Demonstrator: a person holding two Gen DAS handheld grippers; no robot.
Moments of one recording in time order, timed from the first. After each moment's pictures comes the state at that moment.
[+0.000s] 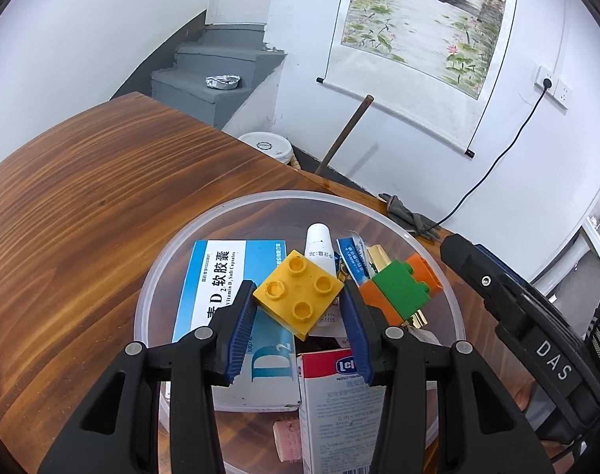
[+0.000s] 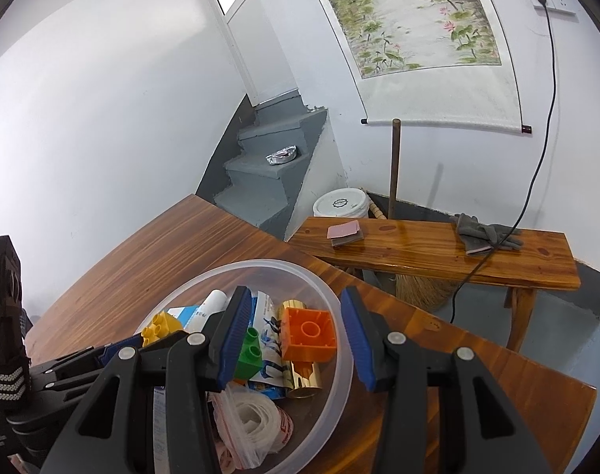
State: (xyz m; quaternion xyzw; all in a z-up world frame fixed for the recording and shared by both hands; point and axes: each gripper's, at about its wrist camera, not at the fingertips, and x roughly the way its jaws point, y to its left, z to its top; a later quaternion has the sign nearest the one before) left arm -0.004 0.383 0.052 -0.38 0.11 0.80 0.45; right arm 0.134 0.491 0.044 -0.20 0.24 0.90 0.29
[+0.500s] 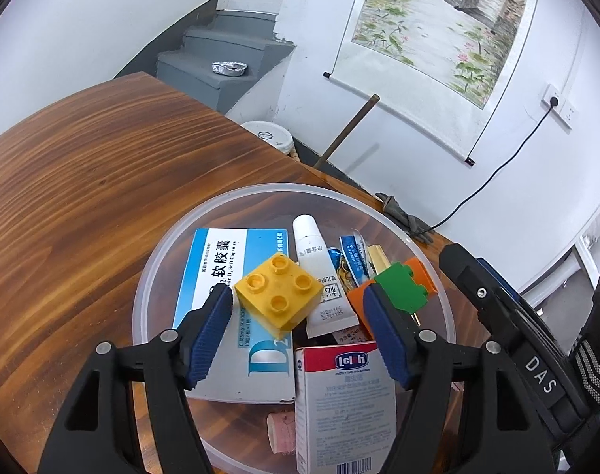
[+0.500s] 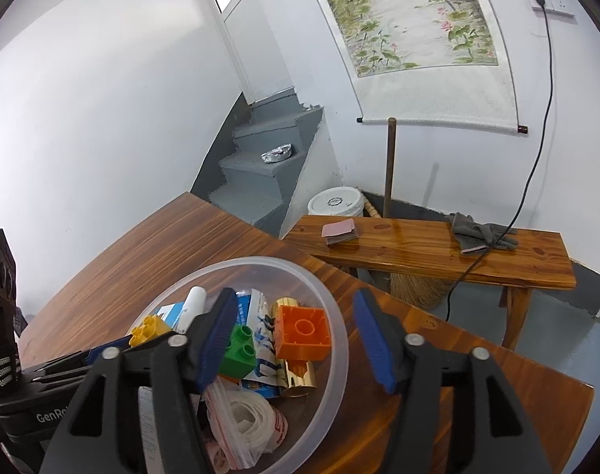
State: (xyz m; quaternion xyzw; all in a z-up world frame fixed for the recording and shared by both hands) left arm -0.013 0.377 0.052 -0.41 0.08 0.79 0.45; right arm 0.136 0.492 0.041 -0.20 0.24 0.90 0.30
